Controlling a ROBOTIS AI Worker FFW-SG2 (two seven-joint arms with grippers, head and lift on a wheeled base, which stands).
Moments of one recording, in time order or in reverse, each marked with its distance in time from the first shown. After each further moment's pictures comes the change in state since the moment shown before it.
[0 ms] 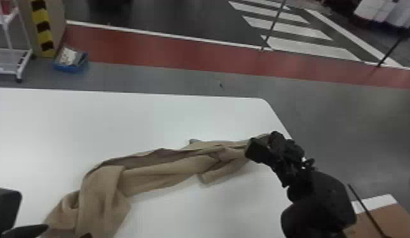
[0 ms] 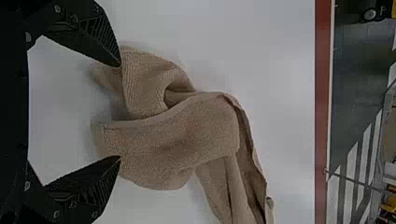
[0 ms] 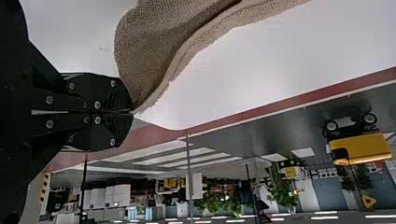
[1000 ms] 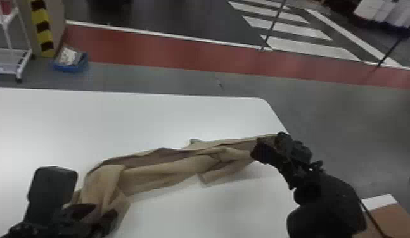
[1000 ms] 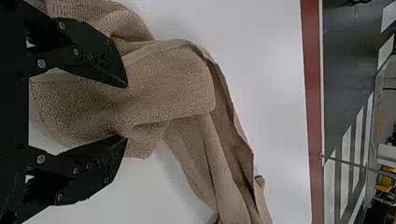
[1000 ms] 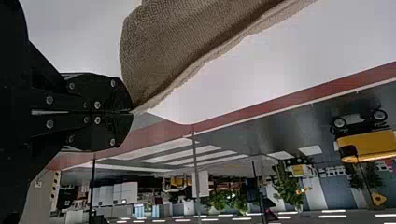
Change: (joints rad) left arm -0.169 -0.042 -0.167 0.160 -0.028 -0.029 0.081; right arm 0.048 -0.025 -0.011 -0.076 -0.002 0.053 0.017
